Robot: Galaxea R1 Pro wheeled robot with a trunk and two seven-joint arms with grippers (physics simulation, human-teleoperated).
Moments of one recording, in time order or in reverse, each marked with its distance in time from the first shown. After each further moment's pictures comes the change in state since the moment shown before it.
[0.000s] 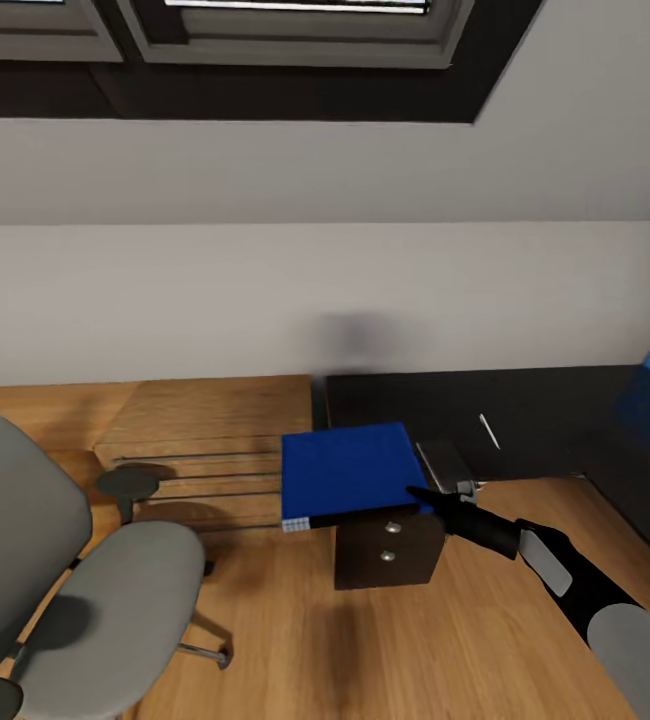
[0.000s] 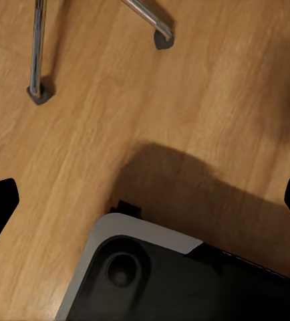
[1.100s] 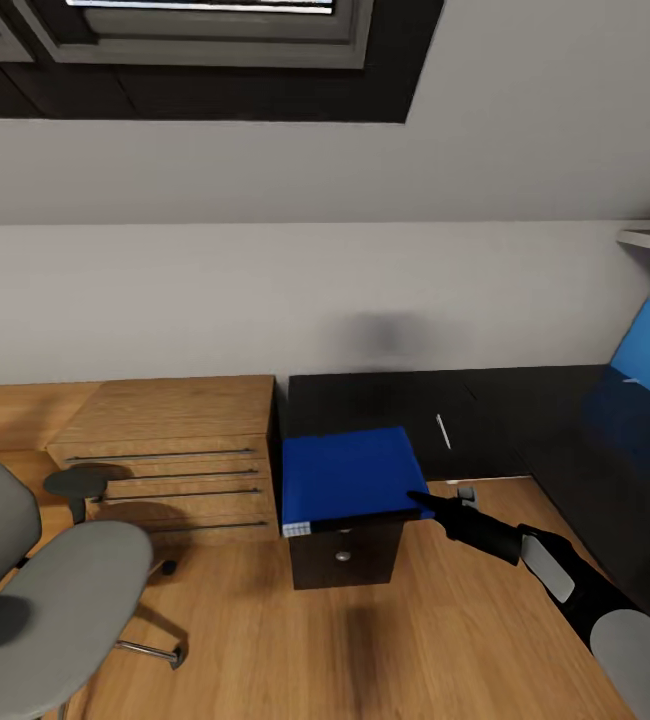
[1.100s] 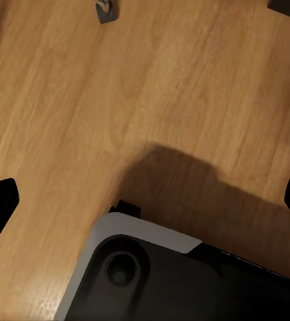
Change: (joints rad) left arm 0.000 -0.001 0.000 0.000 0.002 0.000 0.000; right arm 0.015 -0.004 0.001 0.001 -0.004 0.002 0.008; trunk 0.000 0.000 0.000
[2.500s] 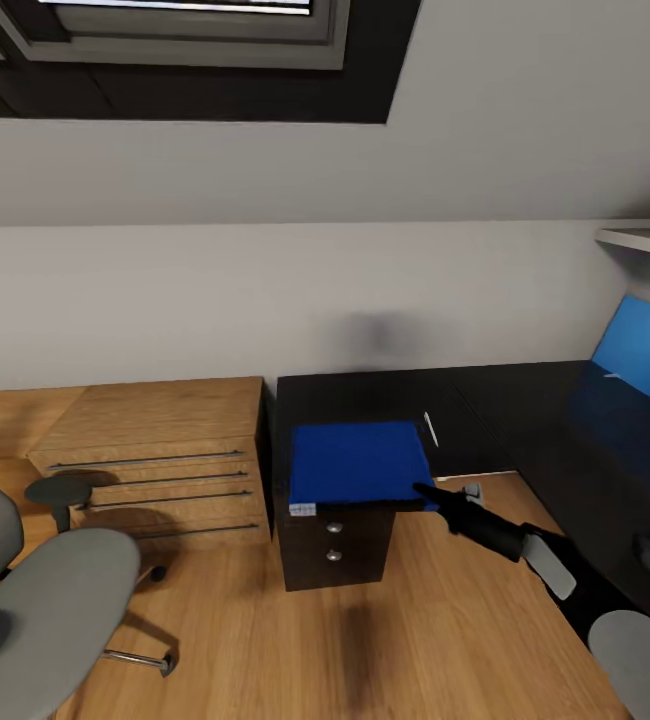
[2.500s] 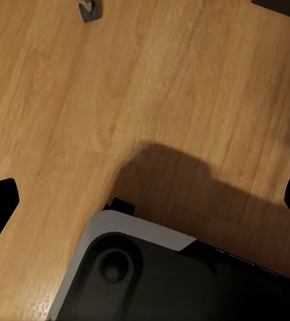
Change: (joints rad) left arm 0.000 -0.011 0.000 0.000 0.000 0.000 0.000; right arm 0.002 0.015 -0.081 0.009 -0.001 -0.009 -0.037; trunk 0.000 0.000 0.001
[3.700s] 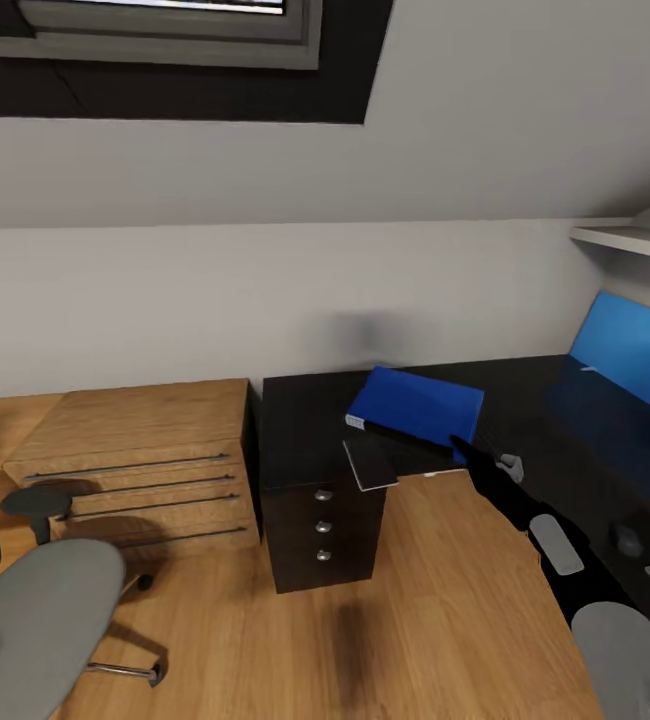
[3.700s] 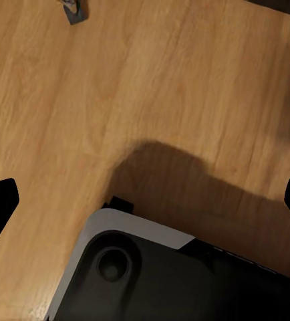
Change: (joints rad) left arm 0.000 -0.003 0.000 0.003 0.001 0.000 0.000; right arm 0.000 0.099 -0.396 -0.129 -0.003 -0.214 -0.392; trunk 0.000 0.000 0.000
